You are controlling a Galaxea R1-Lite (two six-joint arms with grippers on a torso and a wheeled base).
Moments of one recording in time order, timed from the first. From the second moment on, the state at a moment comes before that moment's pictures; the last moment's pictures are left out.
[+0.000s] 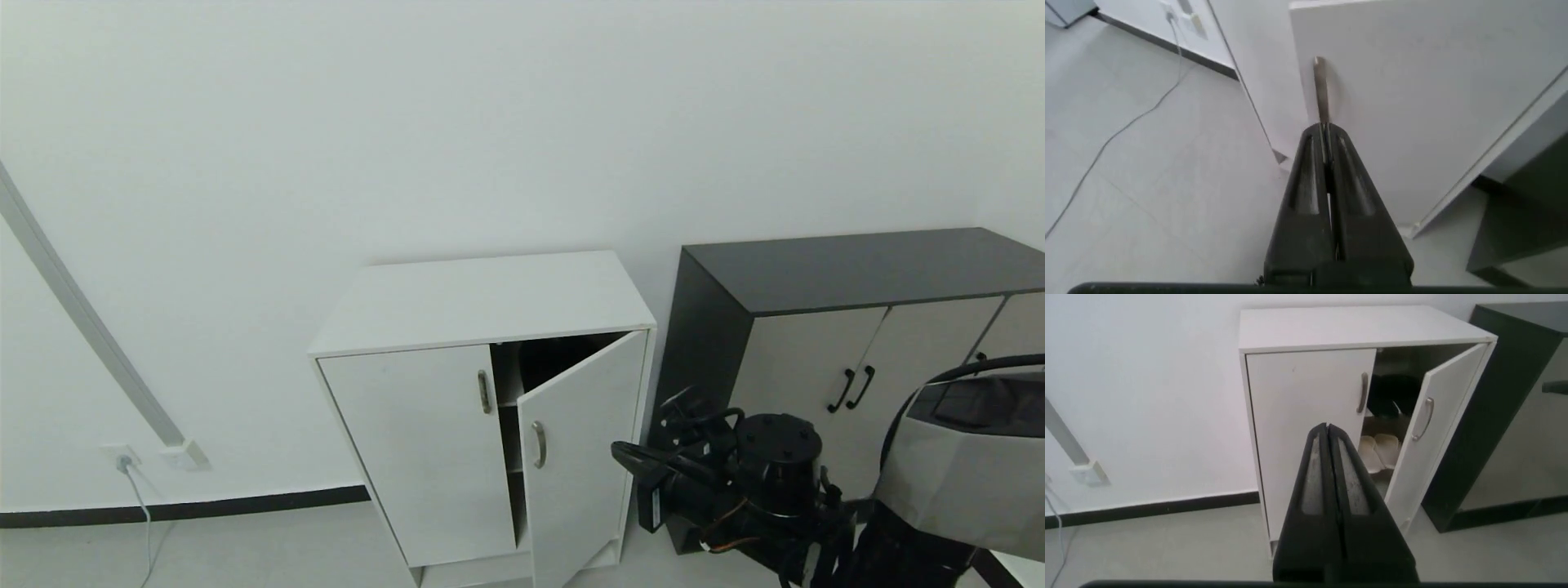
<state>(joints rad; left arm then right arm) 0.00 0.00 0.00 0.00 0.00 -0.01 0.69 2.14 -0.50 -1.45 0.05 0.09</state>
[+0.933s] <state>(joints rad) 0.00 0.00 0.00 0.00 0.00 -0.01 0.69 2.25 -0.56 -1.49 0.05 0.10</state>
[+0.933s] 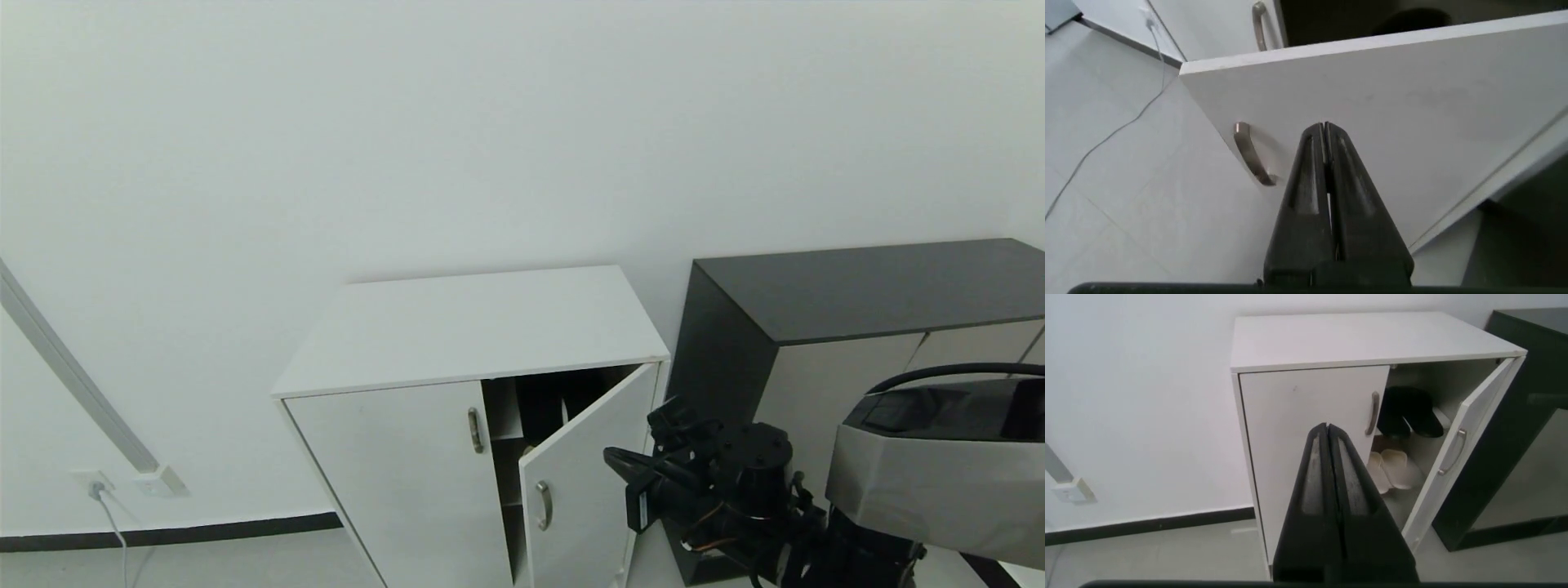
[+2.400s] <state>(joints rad) 0.00 0.00 0.00 0.00 0.00 -0.01 0.58 2.41 -1.08 -1.07 0.05 0.09</state>
